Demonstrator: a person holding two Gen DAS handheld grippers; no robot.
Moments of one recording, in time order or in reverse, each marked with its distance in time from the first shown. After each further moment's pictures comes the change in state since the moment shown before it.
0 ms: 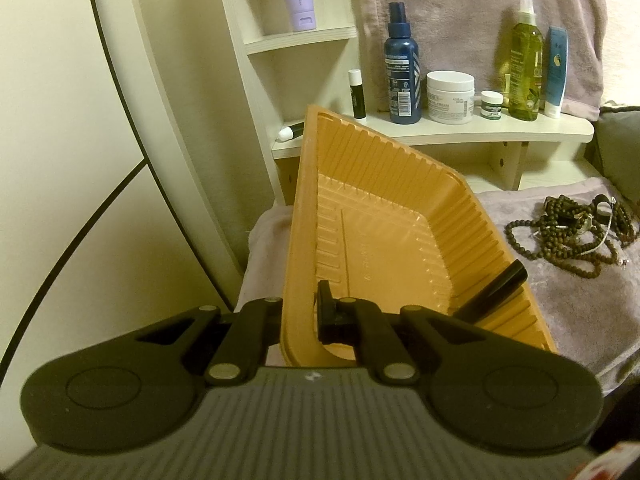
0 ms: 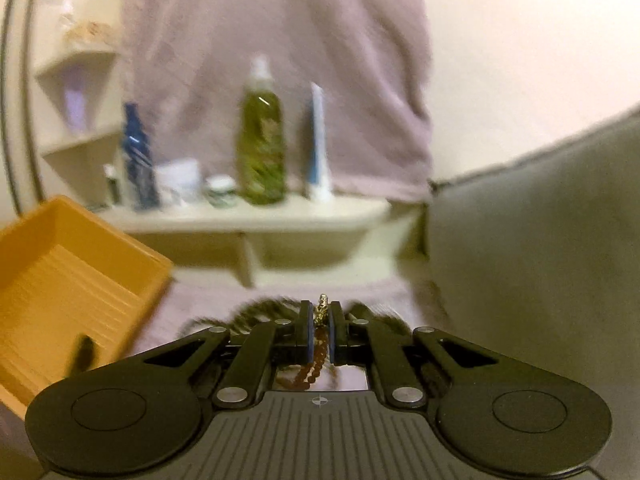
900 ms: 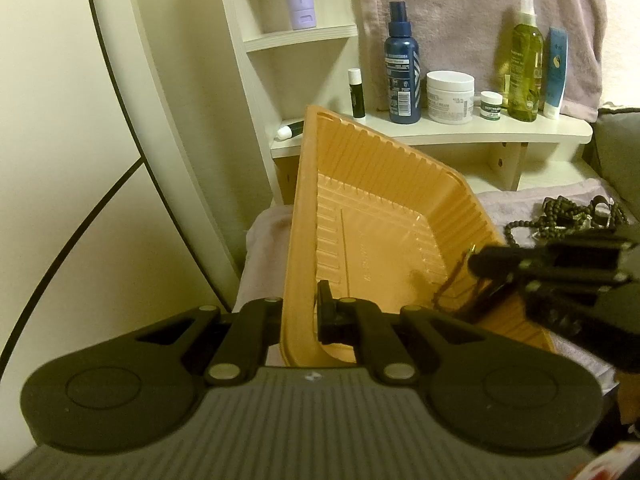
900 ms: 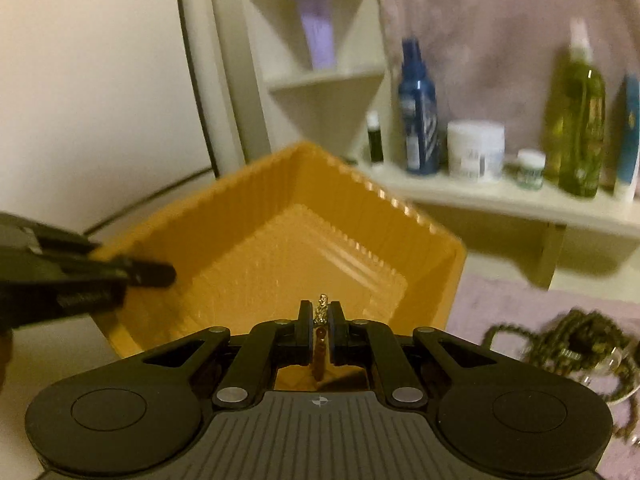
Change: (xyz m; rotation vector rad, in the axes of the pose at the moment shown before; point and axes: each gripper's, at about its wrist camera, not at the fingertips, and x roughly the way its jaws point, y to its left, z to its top) left arm 0.002 0.004 0.001 -0.005 0.005 -0.016; right arm 0.063 0.147 -0.008 -0.120 0.185 0.518
